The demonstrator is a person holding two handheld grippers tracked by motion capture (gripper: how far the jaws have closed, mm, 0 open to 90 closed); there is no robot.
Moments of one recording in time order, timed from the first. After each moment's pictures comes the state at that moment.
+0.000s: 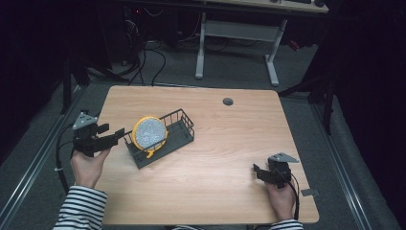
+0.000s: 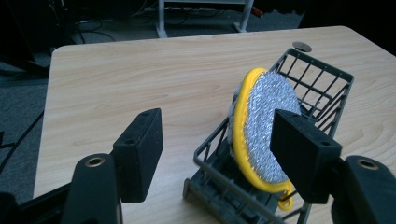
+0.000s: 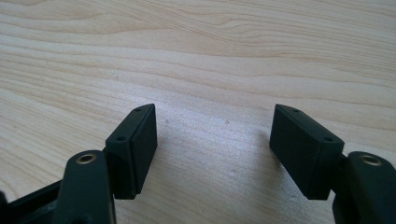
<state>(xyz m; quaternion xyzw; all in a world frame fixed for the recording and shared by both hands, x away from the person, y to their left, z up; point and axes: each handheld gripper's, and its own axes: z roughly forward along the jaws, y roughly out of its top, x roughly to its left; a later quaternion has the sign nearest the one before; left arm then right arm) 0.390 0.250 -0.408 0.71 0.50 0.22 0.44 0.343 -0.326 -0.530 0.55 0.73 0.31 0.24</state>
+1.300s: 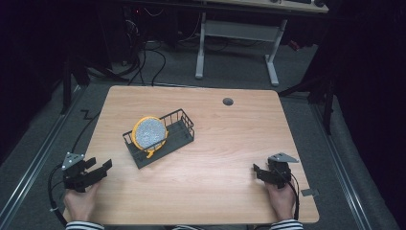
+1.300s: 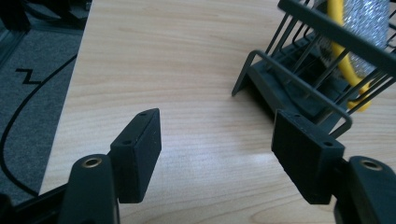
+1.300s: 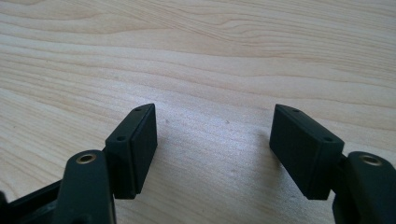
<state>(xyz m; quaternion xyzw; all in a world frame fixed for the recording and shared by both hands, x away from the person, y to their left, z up) 0.335 0.285 -0.500 0.67 0.58 0.21 0.42 0.343 -0.326 -0.530 0.55 0.73 0.31 0.24</state>
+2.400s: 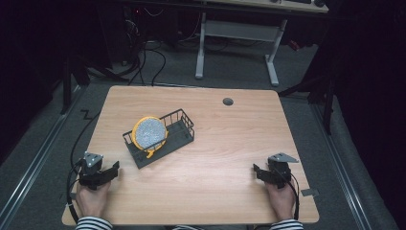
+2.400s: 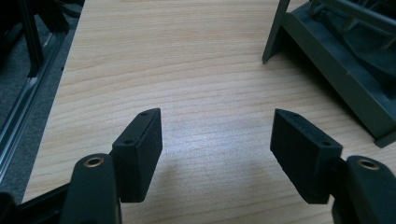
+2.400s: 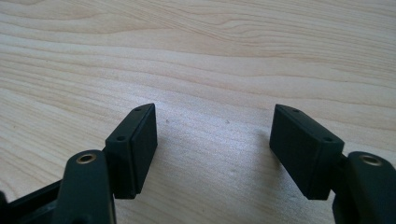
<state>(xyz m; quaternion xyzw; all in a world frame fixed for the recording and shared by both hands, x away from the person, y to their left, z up) 0.356 0.258 -0.529 0.70 0.57 0.27 0.33 0.343 -0.326 -0.530 0.55 0.74 0.31 0.24</state>
